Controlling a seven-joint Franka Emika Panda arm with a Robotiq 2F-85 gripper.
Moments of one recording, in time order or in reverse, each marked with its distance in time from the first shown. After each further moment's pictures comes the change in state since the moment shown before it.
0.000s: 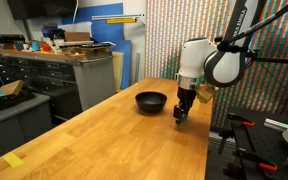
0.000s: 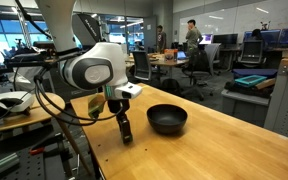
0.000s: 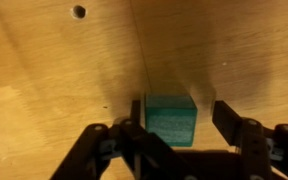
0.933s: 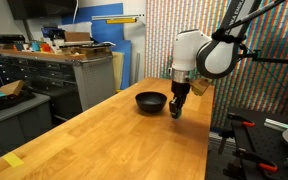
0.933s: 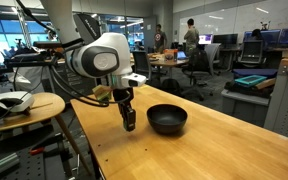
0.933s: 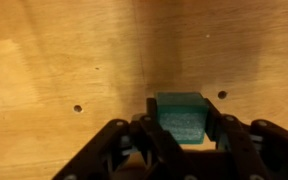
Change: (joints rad) arm 0.042 -0.058 -0.014 0.070 0.003 -0.143 -0.075
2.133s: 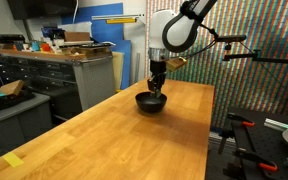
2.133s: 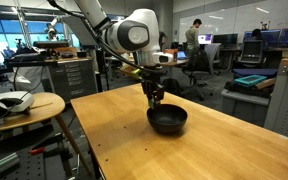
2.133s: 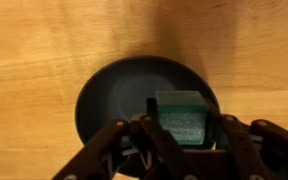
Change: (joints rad) arm -0.130 0.043 0.072 0.345 0.042 -0.278 -0.145
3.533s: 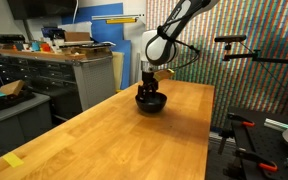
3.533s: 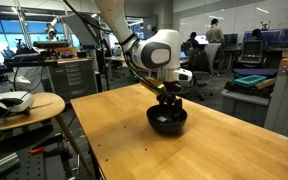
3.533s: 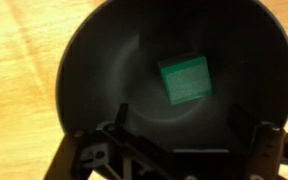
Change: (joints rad) arm -0.091 0.267 0.033 0.262 0.117 -0.028 -0.073
